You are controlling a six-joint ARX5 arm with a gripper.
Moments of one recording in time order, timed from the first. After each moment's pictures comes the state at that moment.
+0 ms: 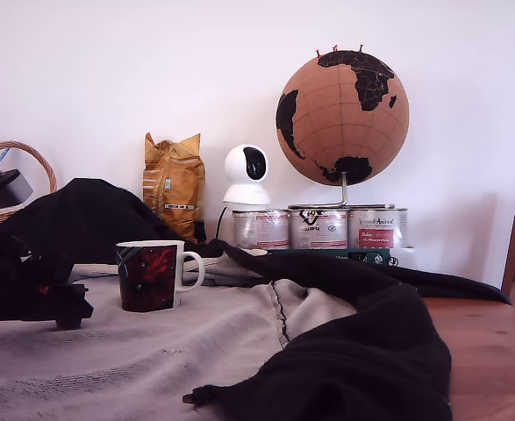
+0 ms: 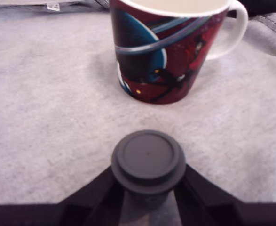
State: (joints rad) arm -0.17 1.82 0.47 0.84 0.33 0.03
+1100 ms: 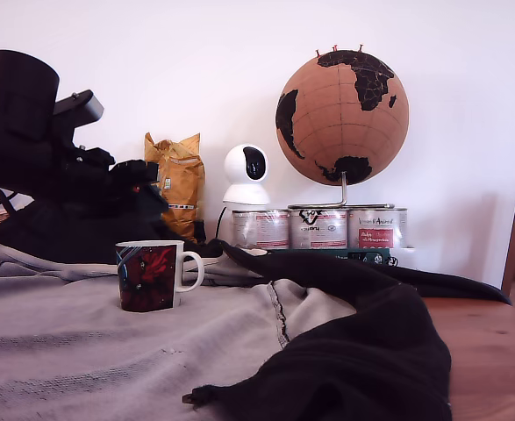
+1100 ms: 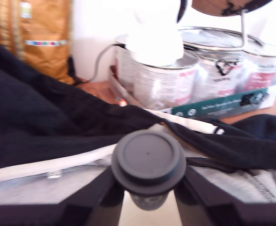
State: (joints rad) arm -0.28 1.82 0.80 0.78 0.28 -0.08
